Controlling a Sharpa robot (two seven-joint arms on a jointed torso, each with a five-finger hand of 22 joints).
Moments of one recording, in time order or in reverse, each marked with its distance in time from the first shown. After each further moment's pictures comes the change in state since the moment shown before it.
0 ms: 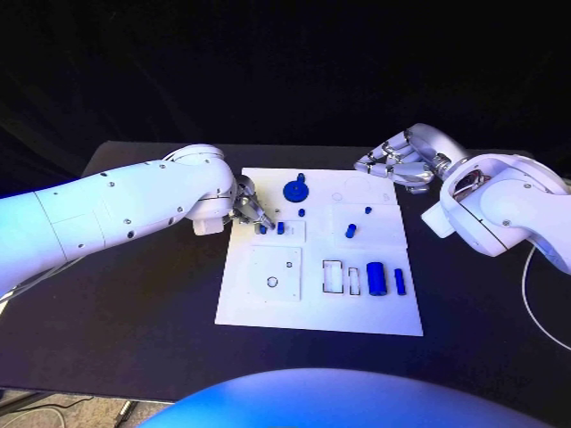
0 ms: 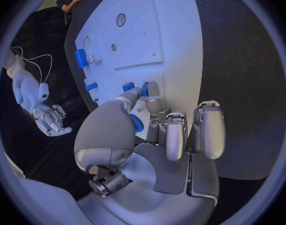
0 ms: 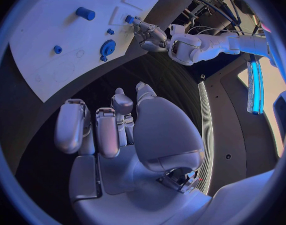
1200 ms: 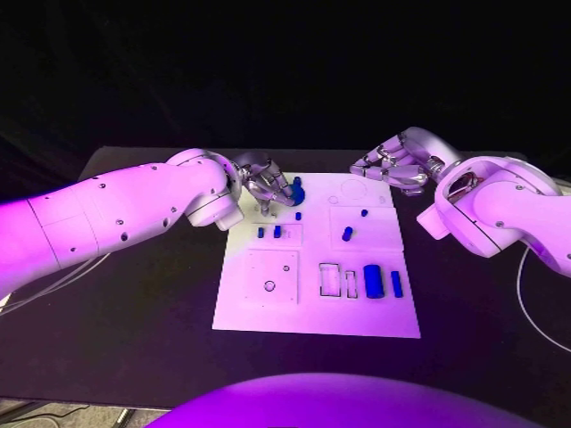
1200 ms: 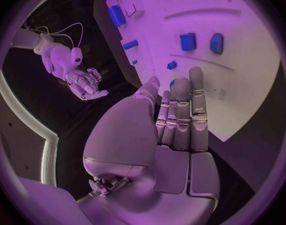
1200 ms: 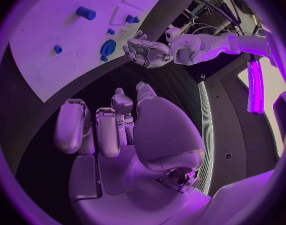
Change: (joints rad) left arm 0.000 0.005 -0.001 0.002 0.107 -0.344 0.444; left_hand 0.446 0.086 -0.157 0.015 -0.139 -0.251 0.130 -0.186 -0.179 -0.435 0.132 -0.559 -0.525 -0.252 0.094 -0.731 -0.596 0.141 -0.214 0.093 -1.081 -0.428; right arm 0.000 0.002 0.000 -0.005 0.001 0.001 0.001; right_hand 0.000 0.000 -0.004 0.004 0.000 0.000 0.000 0.000 0.000 0.000 0.000 0.000 -0.002 0.000 0.000 0.000 0.000 0.000 0.000 0.000 0.000 -0.001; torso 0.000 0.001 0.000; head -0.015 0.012
